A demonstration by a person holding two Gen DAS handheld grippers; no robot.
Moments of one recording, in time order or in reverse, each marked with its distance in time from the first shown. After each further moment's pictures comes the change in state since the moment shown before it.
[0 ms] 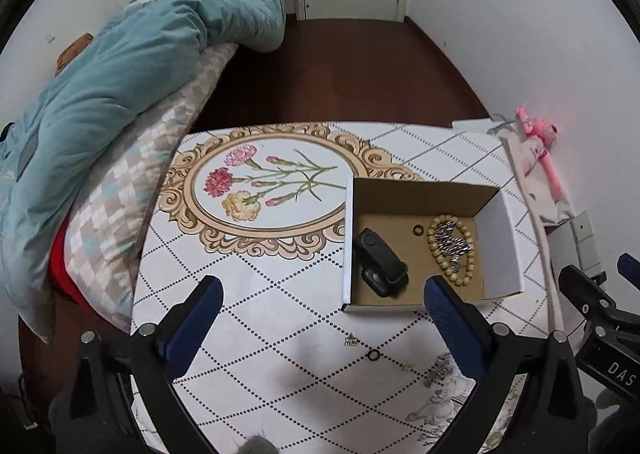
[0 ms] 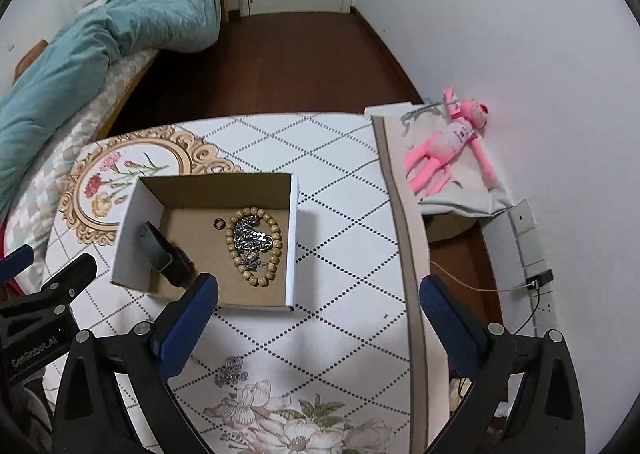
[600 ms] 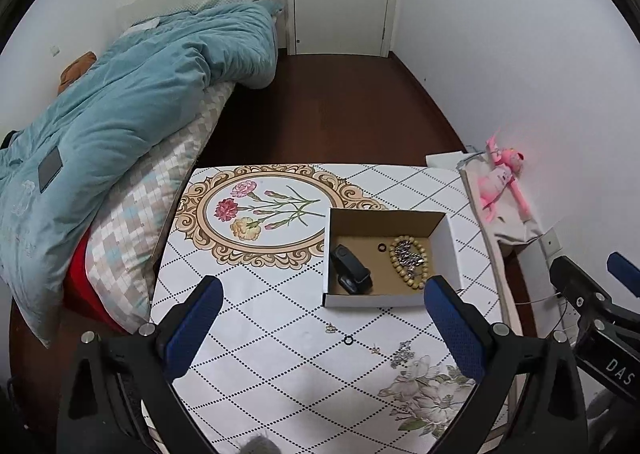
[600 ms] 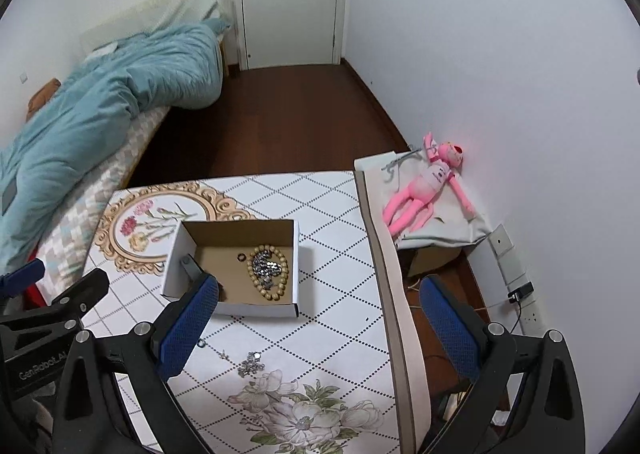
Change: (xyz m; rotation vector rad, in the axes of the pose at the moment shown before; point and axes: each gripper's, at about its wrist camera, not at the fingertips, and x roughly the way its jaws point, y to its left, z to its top) left arm -0.085 0.002 -0.008 -0.007 -0.118 -0.062; right arm -0.108 -0.012 -0.014 0.061 -0.180 0.021
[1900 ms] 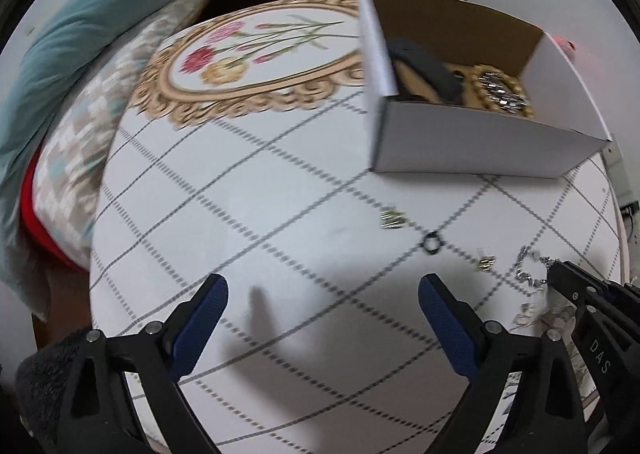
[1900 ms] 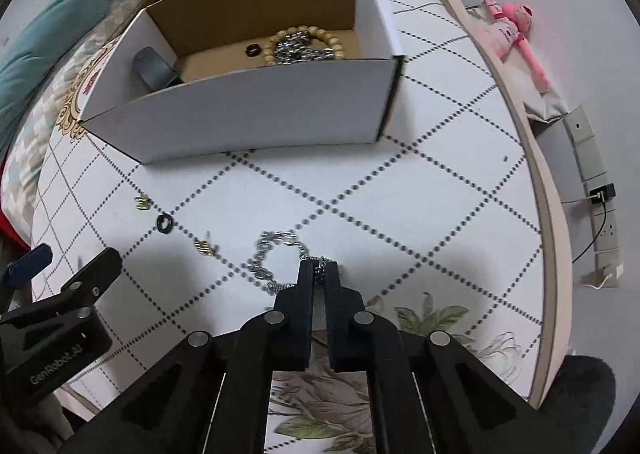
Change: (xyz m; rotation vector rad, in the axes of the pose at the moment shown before) left arm 0.157 0.007 -0.106 0.091 0.330 0.090; right arm 0.189 0.052 -0.137 0.011 0.453 0.083
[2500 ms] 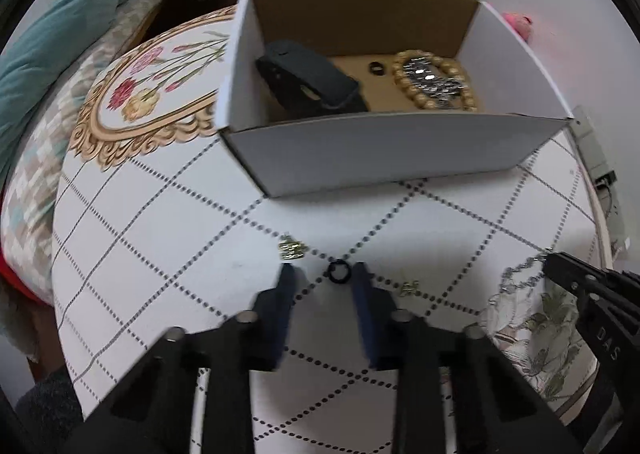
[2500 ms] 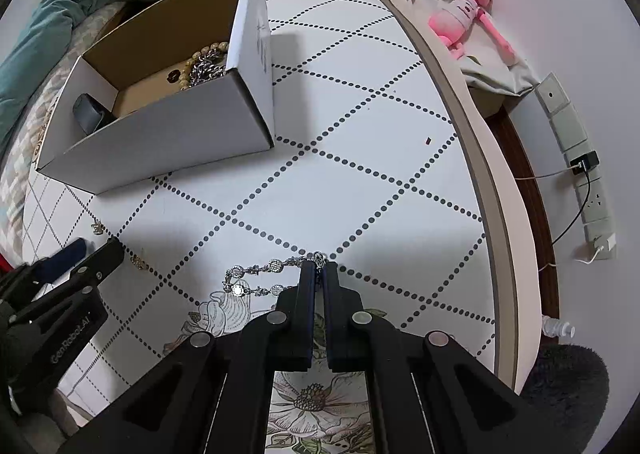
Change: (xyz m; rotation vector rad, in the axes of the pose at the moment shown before) left arm 0.006 -0.045 0.010 0.119 -0.002 -0.112; right arm -0.009 -0.058 0.005 0.099 0.014 -0.020
